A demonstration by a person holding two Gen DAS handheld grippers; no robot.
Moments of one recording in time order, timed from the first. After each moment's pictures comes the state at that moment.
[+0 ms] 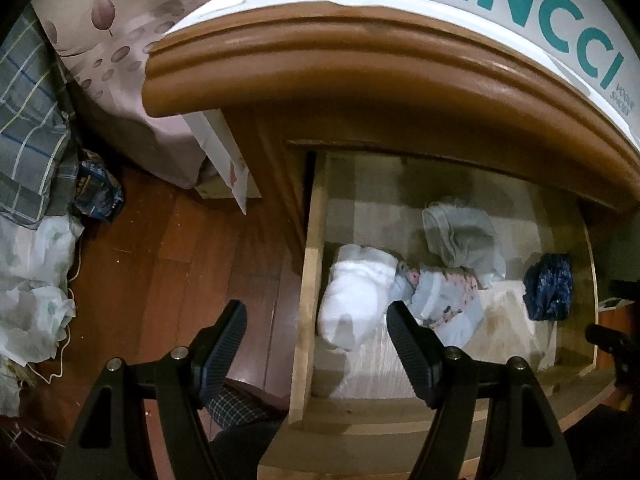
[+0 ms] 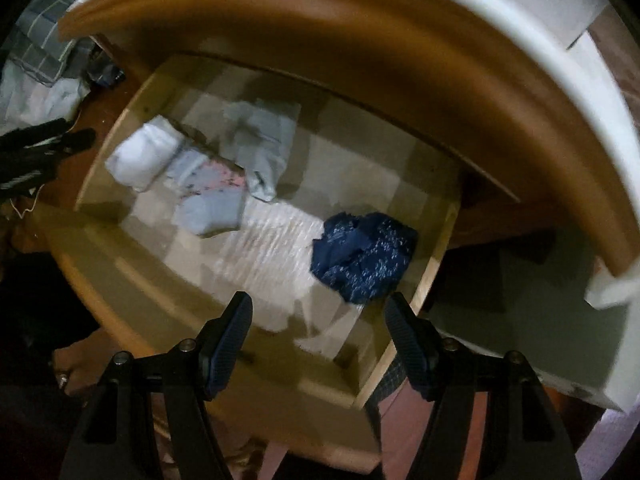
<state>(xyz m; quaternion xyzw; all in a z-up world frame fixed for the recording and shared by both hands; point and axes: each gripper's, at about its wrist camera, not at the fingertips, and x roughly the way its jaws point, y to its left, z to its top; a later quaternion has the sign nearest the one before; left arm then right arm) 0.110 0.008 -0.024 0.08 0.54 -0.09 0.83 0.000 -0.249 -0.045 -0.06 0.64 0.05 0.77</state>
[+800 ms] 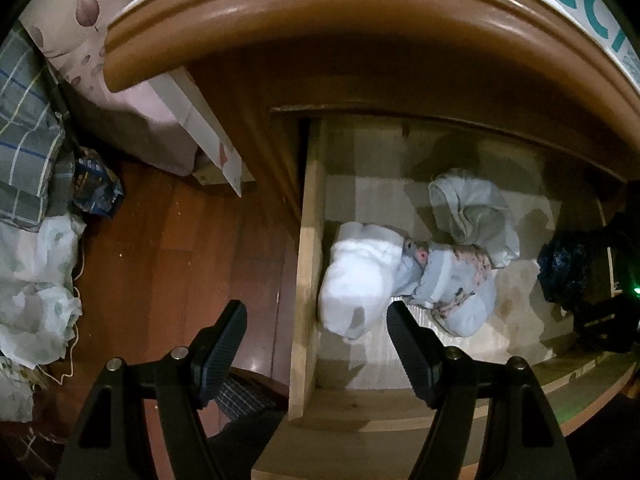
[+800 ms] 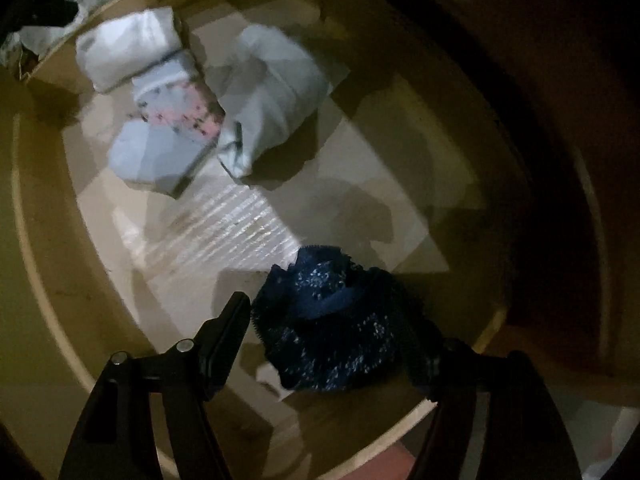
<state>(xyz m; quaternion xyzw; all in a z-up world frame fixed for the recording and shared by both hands) 0.112 -0.001 -0.044 0.11 0.57 -0.08 0.81 0.032 -0.234 -0.142 -0.27 0.60 0.13 0.74</state>
